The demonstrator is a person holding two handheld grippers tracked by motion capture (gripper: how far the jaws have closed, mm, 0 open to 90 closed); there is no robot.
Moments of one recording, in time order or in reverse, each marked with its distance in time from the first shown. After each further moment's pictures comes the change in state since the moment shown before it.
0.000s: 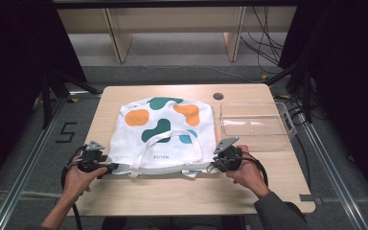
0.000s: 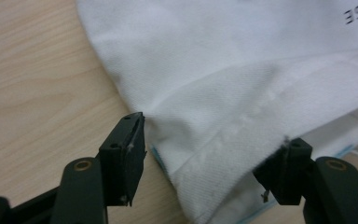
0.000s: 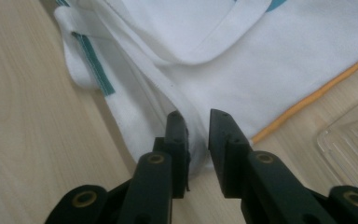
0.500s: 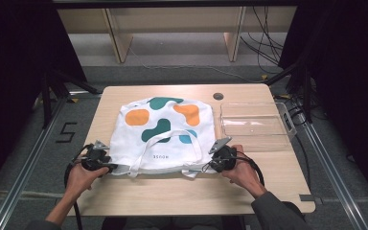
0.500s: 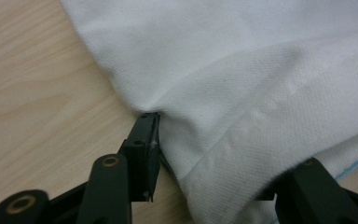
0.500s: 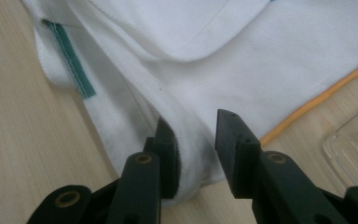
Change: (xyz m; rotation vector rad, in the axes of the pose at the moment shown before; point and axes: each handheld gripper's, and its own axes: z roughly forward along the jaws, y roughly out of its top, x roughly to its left) left arm 0.001 0.006 0.010 0.049 0.024 0.079; right arm 0.002 0.007 0.015 0.054 -0.011 0.000
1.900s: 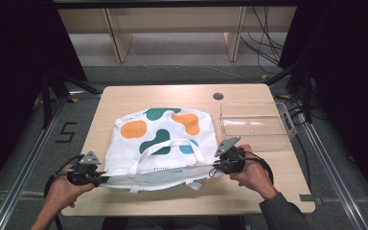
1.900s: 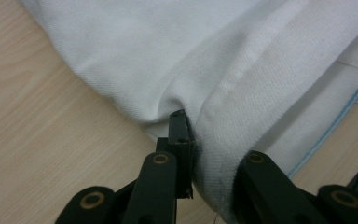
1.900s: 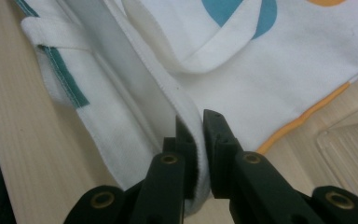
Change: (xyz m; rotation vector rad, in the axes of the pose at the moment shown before) left arm -0.031 -0.017 -0.070 0.039 -0.132 0.152; right arm 0.010 0.004 -0.053 -0.019 0.073 -0.063
